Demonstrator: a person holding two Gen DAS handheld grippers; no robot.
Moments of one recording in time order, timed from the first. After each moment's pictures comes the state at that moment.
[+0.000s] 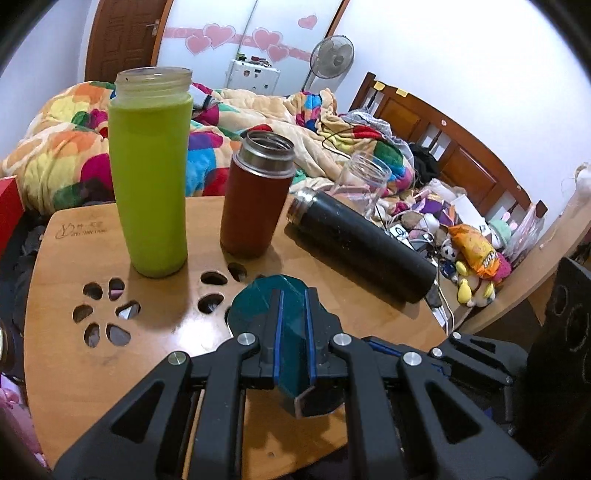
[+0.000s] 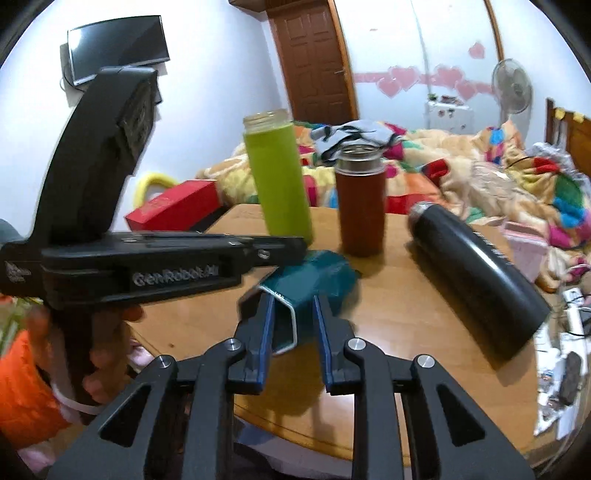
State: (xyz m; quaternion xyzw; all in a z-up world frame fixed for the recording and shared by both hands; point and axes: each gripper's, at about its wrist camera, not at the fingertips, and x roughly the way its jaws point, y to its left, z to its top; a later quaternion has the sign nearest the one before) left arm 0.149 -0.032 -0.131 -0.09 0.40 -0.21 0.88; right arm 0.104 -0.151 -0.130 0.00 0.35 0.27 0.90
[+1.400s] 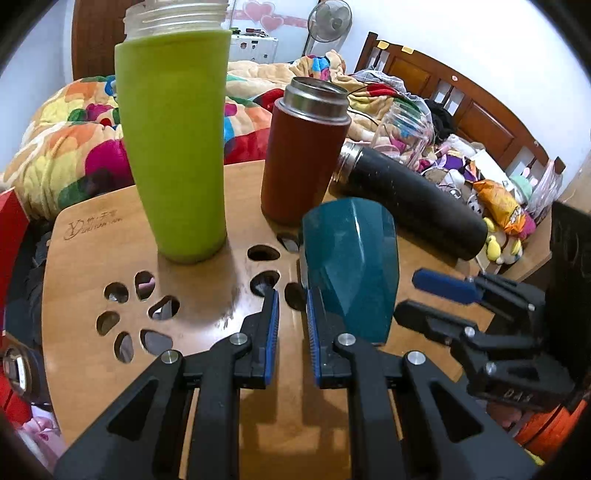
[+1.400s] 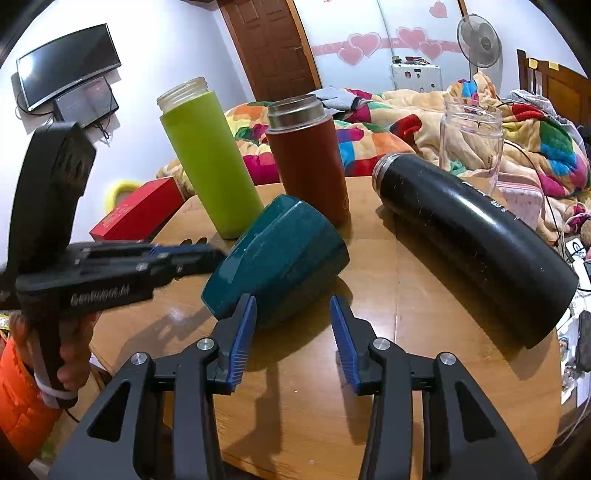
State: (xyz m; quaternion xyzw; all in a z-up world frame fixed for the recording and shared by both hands) left arm 0.171 -0.015 -0.167 -0.01 0.46 -0.21 0.86; right arm 0.146 -0.165 -0.169 0.05 0.40 0.21 0.89
